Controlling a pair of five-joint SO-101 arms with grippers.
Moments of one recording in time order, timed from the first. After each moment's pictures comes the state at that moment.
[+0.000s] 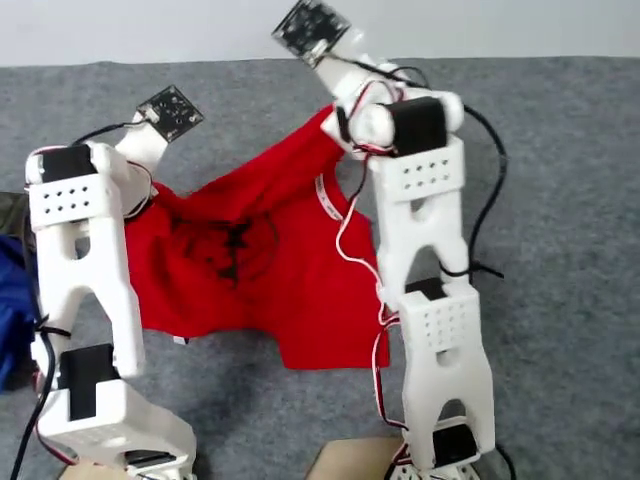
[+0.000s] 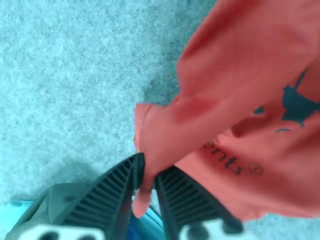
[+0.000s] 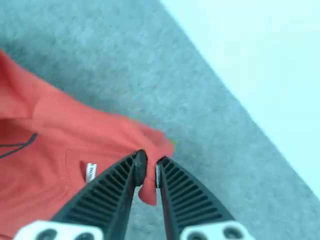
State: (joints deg) left arm -15.7 5.8 -5.9 80.6 -50.2; right arm -18.2 43.2 -93.1 100.5 34.8
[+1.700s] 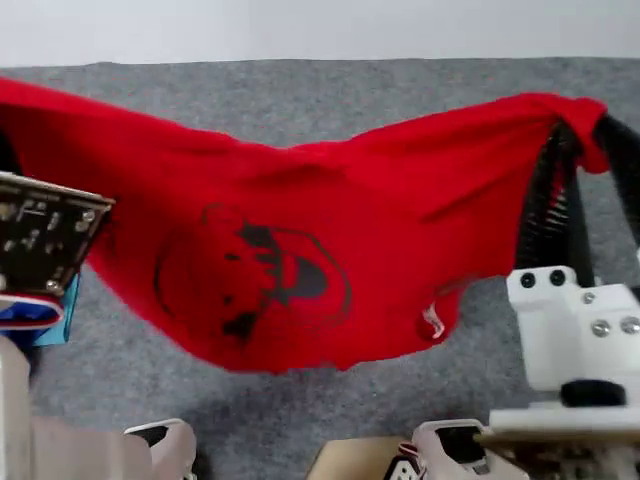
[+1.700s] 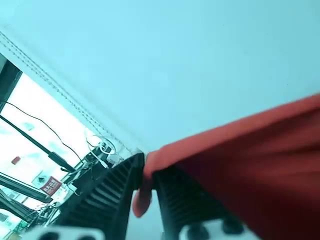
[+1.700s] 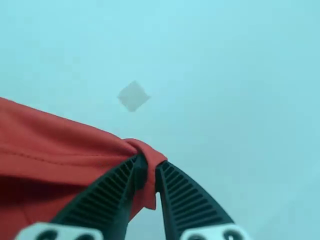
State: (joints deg) left arm -16.4 -22.3 -60.4 94.9 -40.3; right arm -7.1 -36.6 -53.2 85.5 41.8
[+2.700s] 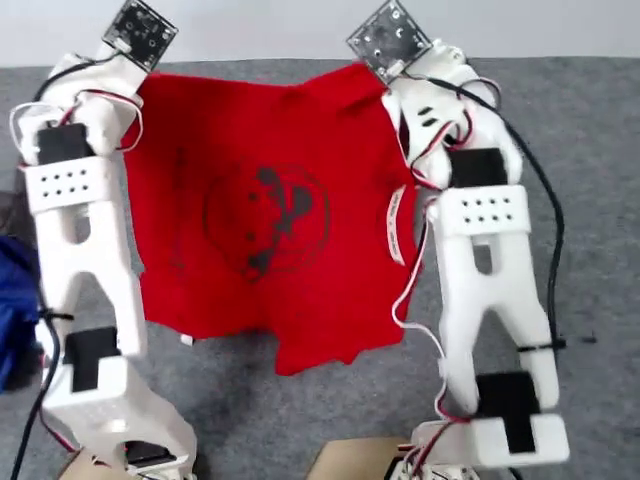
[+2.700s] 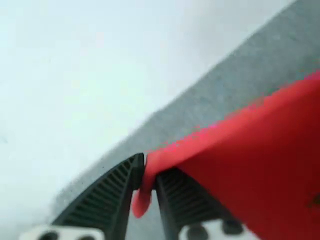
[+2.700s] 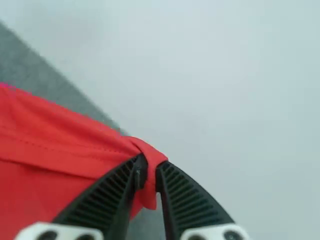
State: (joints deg) left arm -15.0 13.8 -18.7 46.6 -43.1; right arm -8.4 -2.2 -4.3 28.7 39.2
